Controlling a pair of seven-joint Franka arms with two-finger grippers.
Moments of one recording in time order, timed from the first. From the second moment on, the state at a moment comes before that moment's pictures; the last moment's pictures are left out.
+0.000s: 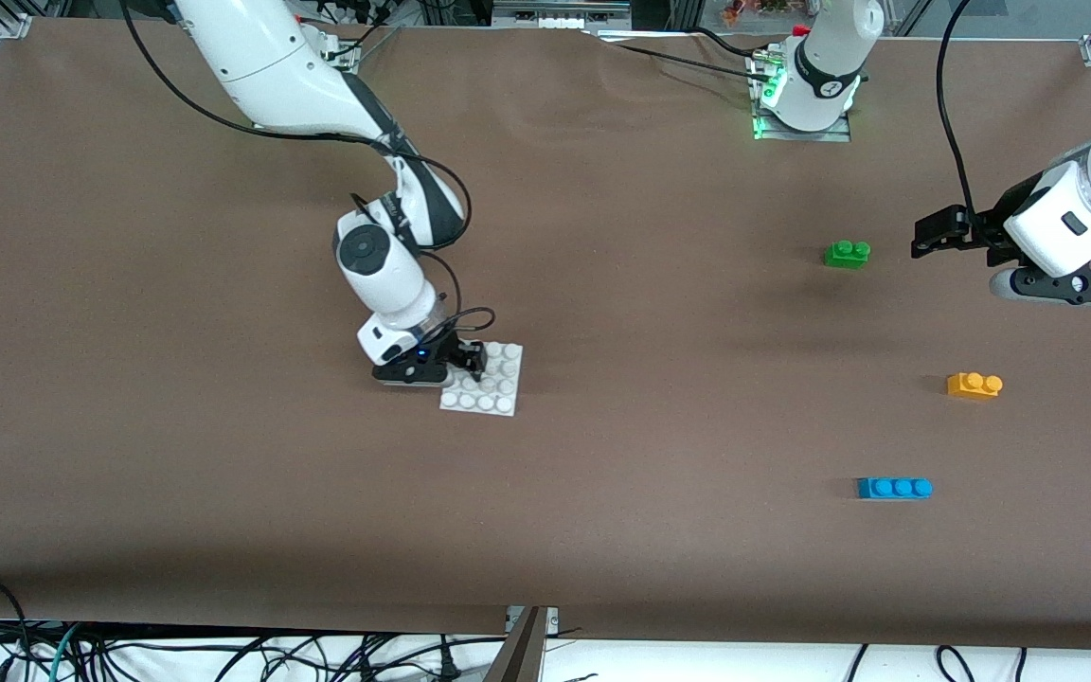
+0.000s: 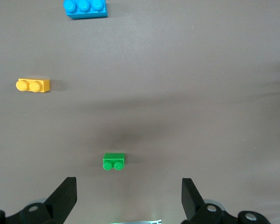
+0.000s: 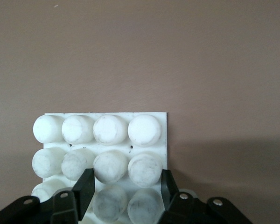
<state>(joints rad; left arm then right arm) 0.10 0.10 -0.15 -1.59 -0.04 1.51 0.01 0.53 0.70 0.05 -1.84 0.10 2.85 0.58</state>
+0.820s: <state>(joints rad) 0.10 0.10 -0.15 -1.59 -0.04 1.51 0.01 0.88 0.85 -0.15 -1.60 0.10 2.86 0.77</state>
